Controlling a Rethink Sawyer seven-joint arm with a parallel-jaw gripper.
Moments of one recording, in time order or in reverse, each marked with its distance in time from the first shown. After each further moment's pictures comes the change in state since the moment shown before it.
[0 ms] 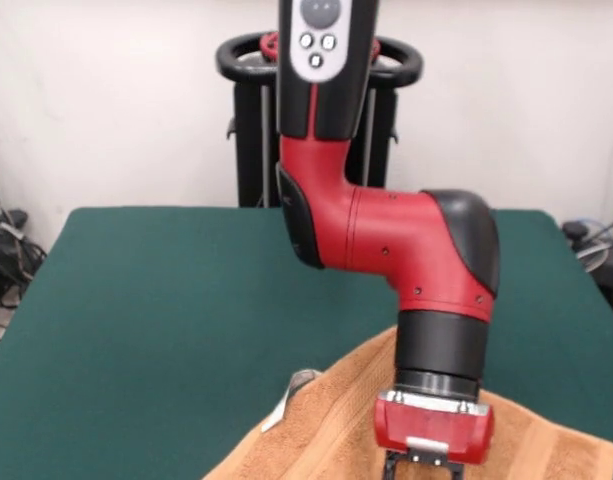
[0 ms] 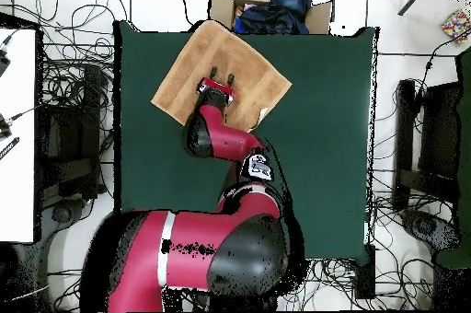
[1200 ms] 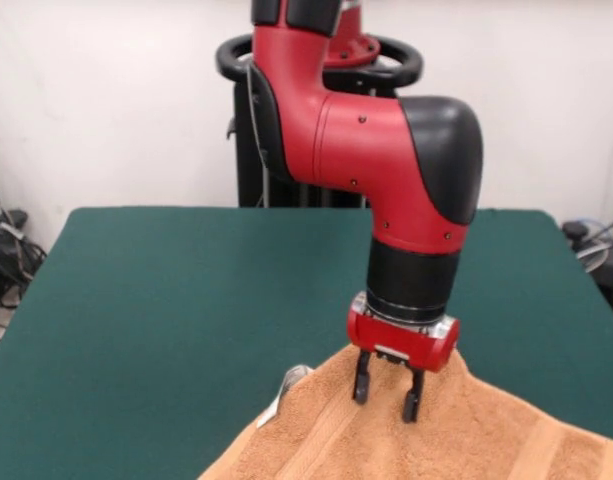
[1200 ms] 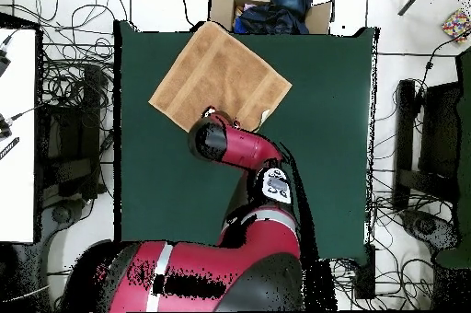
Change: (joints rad) arm -0.025 -0.188 -0.043 0.163 0.037 0.590 0.000
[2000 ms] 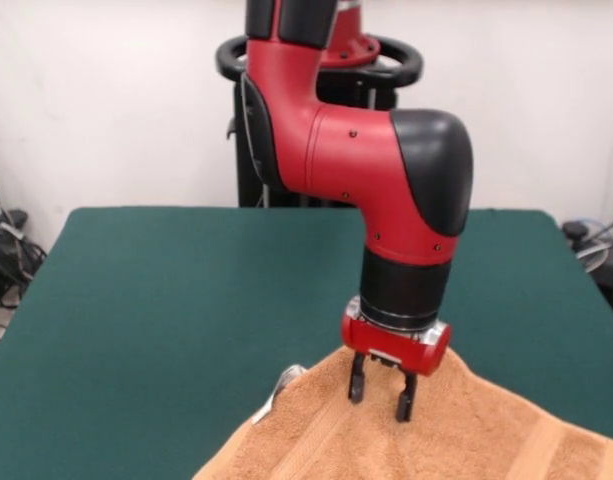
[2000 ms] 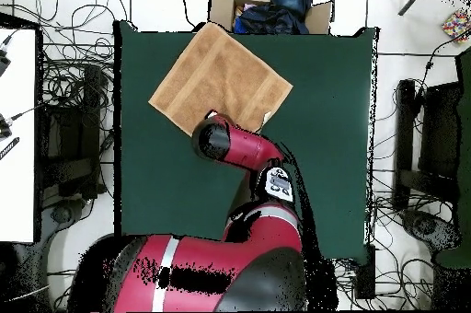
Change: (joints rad) arm -0.009 0.023 -0.001 -0.016 0.009 0.053 0.000
